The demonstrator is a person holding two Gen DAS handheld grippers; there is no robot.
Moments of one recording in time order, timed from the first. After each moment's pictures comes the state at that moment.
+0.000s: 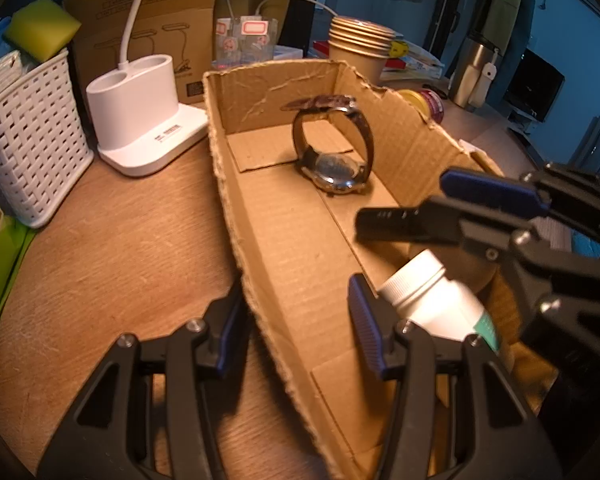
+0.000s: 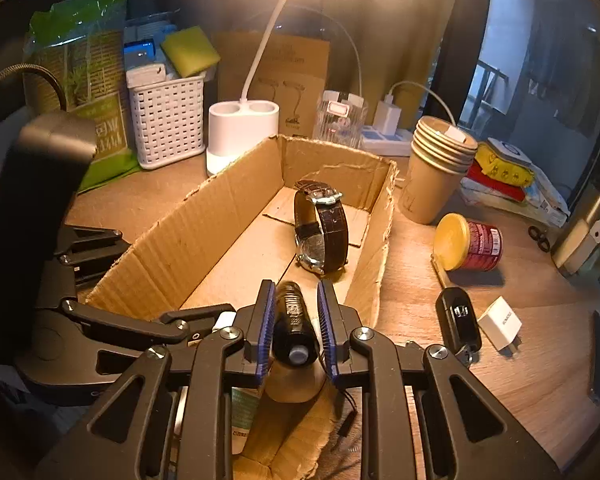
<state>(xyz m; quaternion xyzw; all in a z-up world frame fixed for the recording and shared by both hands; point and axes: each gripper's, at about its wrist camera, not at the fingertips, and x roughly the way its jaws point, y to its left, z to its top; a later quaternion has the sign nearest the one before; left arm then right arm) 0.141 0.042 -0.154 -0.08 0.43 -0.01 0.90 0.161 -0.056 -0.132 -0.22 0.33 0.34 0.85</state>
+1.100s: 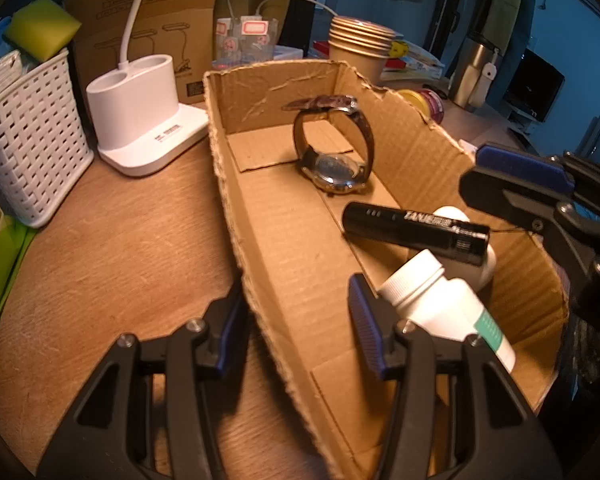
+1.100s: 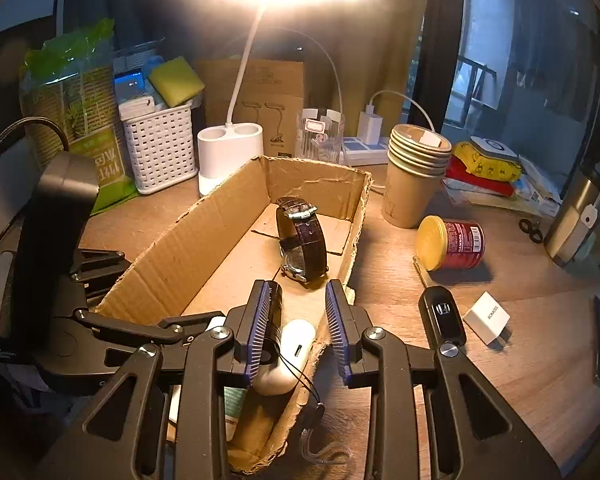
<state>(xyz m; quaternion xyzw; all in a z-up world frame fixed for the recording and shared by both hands) 0.141 0.043 -0.154 -0.08 0.43 -0.01 0.90 0.162 -0.080 -0.113 -0.18 0.32 0.33 0.87</state>
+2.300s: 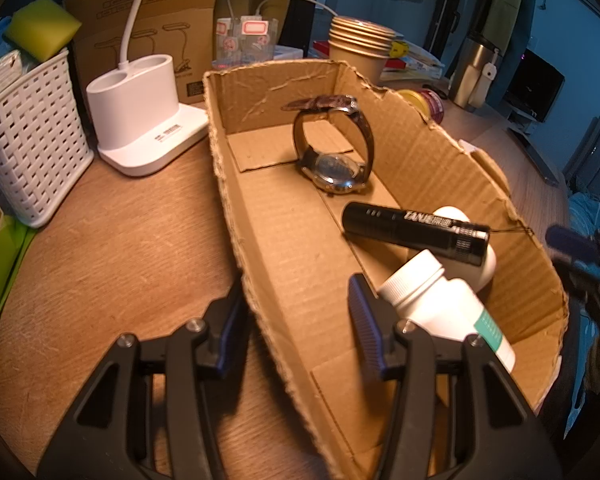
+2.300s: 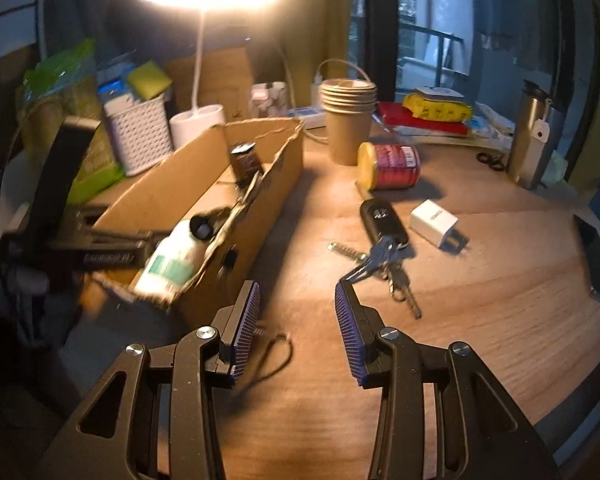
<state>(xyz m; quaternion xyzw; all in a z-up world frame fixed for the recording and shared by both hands) 0.141 0.043 -0.154 -0.08 0.43 -0.01 0.90 0.128 -0.169 -0.131 -0.13 0.35 0.31 0.87</state>
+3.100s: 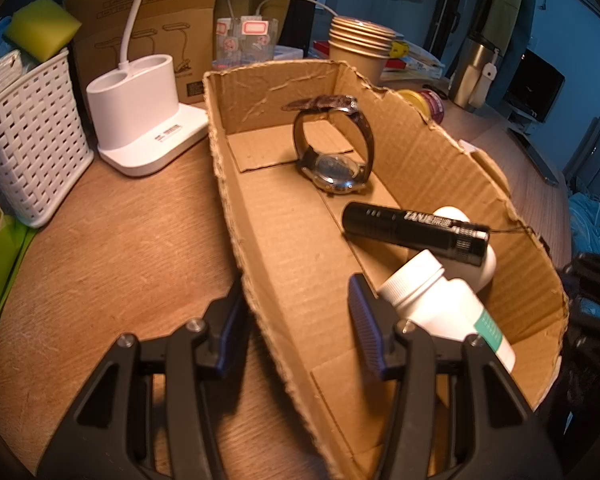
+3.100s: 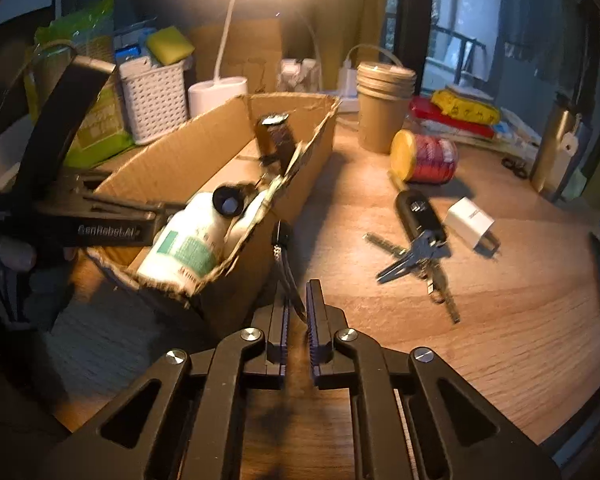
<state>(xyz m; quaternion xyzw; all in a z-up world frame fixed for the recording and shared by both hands) 0.141 0.043 -0.154 -0.08 0.43 -0.01 0.90 0.134 -0.140 -0.146 -0.16 0.35 0.31 0.87</state>
